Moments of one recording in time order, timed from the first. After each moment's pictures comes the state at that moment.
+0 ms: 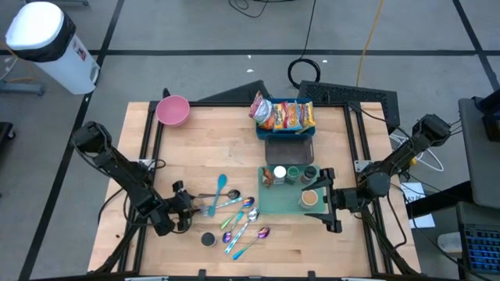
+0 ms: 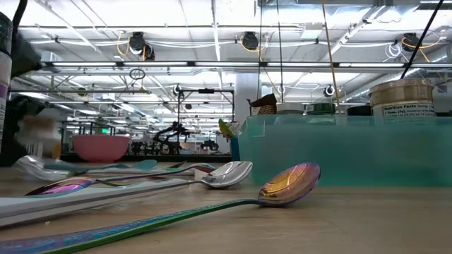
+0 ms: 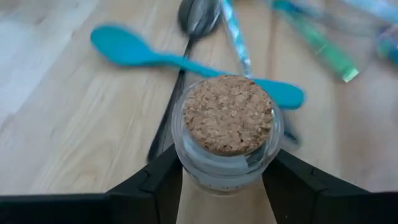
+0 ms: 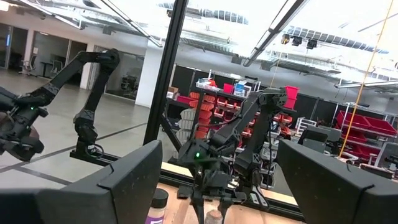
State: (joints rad) left arm -0.88 1.36 0.37 -0.09 -0.72 -0.89; right arm 0.71 1.08 0.45 0.98 0.52 -0.38
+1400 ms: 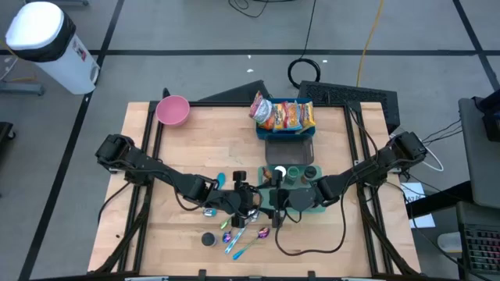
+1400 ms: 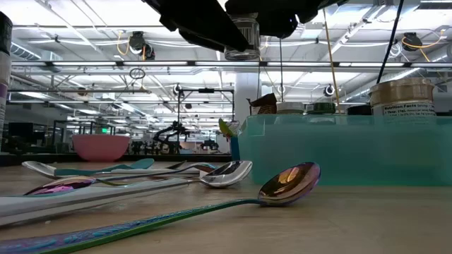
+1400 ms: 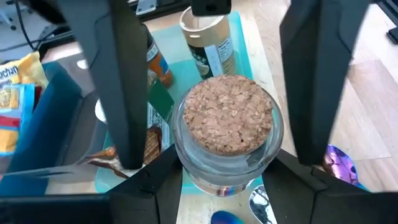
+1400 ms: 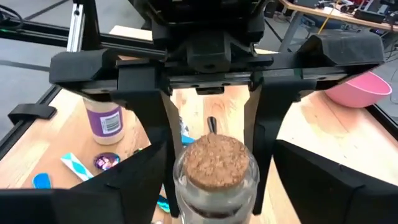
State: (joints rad) left arm -0.37 1.71 1.17 -0.11 -0.40 -0.01; right arm 0.41 1.60 0.95 0.30 0.45 0.02
